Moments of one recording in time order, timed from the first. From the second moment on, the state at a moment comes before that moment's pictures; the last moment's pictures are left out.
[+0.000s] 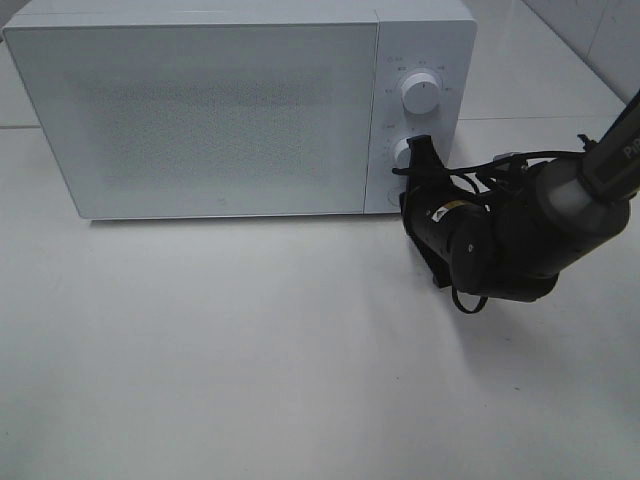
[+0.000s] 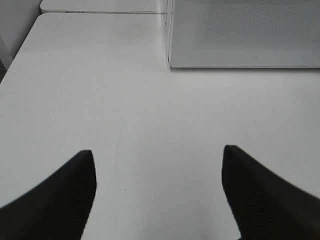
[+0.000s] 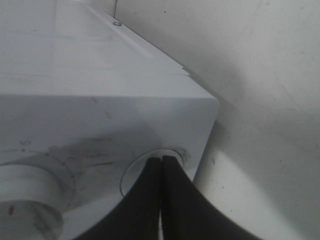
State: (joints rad) left arm 0.05 0.00 -0.49 -0.10 1.04 0.05; right arm 0.51 2.12 -0.83 0.53 -0.88 1.15
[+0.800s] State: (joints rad) left arm 0.05 0.00 -0.49 -0.10 1.04 0.05; right arm 0.52 2.17 -0.89 0.57 -0.88 1.17
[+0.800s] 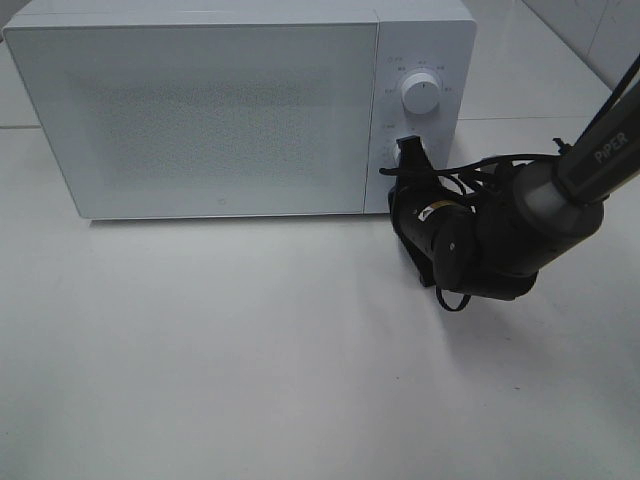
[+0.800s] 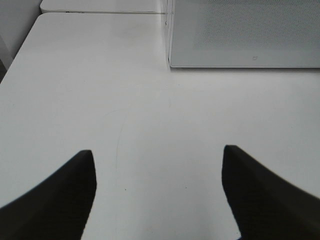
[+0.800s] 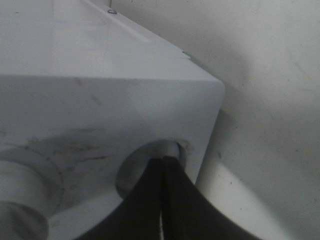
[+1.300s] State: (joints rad) left arm 0.05 0.00 -0.49 -0.10 1.04 0.05; right arm 0.52 2.17 -0.89 0.57 -0.93 1.23
